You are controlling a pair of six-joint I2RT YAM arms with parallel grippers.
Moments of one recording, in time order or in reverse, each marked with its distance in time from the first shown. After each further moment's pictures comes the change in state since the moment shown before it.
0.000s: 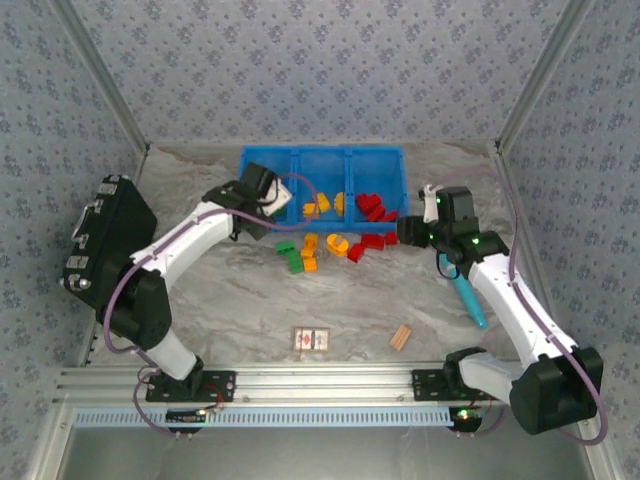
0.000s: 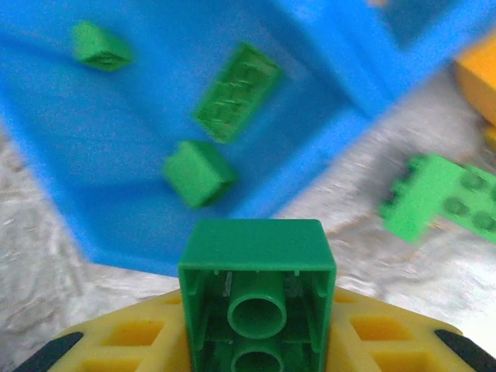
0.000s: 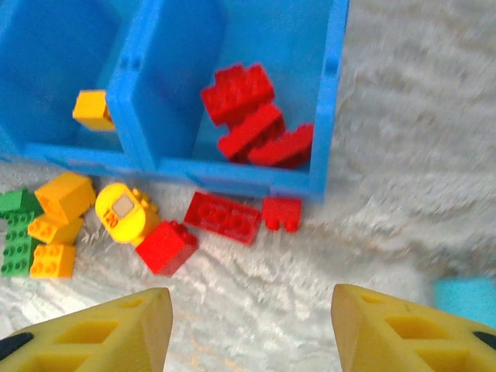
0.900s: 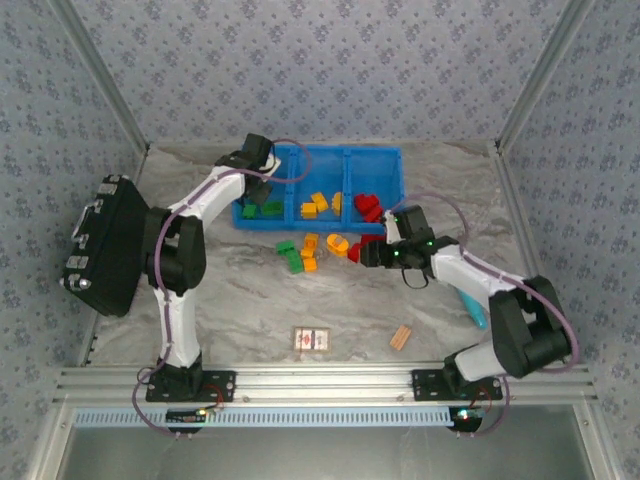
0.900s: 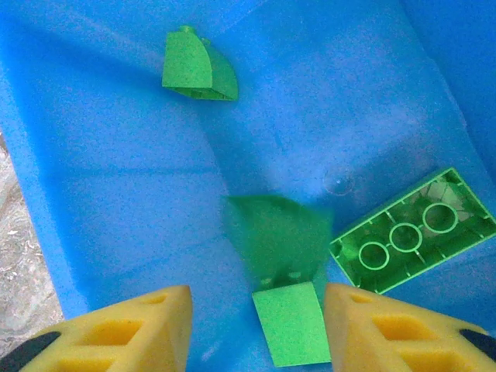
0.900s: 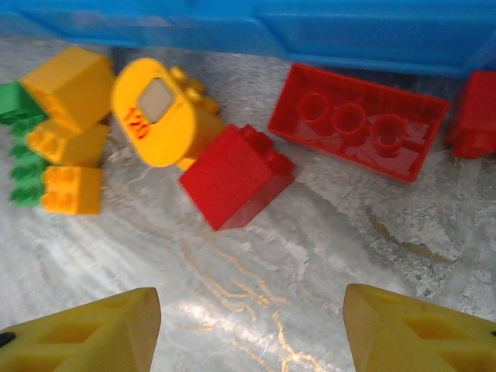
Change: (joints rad) left arm 0.132 0.431 0.373 0.024 -0.032 -0.107; right arm 0.168 0.327 -0.121 0.272 -0.132 0.156
